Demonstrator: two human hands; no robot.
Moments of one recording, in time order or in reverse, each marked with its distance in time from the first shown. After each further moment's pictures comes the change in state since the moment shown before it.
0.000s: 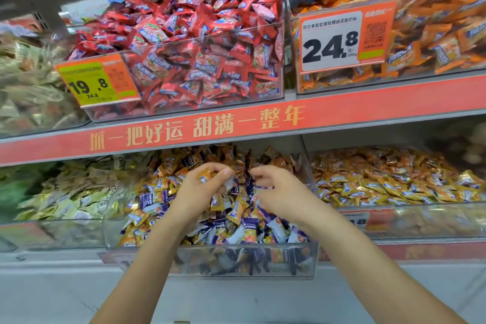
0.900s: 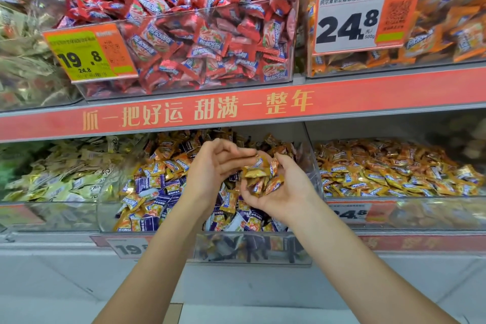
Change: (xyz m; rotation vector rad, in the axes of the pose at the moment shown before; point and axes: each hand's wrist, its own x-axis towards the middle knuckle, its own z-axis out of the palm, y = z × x) left_hand -0.006 0.020 0.022 -0.476 -0.061 -0.030; right_hand 0.011 0.006 0.016 1.566 0.046 0.454
